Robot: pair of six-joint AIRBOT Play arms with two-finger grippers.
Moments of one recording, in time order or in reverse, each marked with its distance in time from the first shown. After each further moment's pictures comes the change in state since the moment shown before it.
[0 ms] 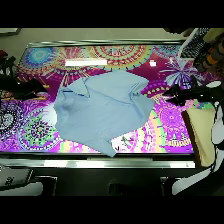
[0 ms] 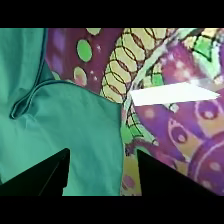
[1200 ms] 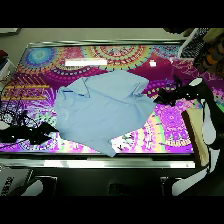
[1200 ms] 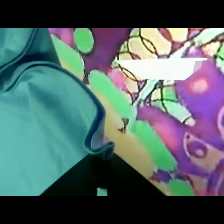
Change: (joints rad) left arm 0.188 0.330 -0.902 -0.258 0.204 0.150; right arm 0.151 0.049 0.000 -0.191 0.008 0.013
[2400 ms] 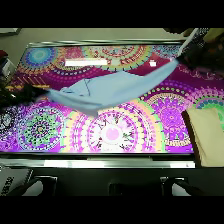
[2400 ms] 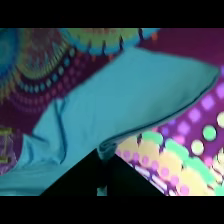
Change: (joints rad) left arm -0.068 0.002 0.492 -0.410 0.036 0.160; right arm 0.001 0.598 0.002 0.122 -0.249 0.077
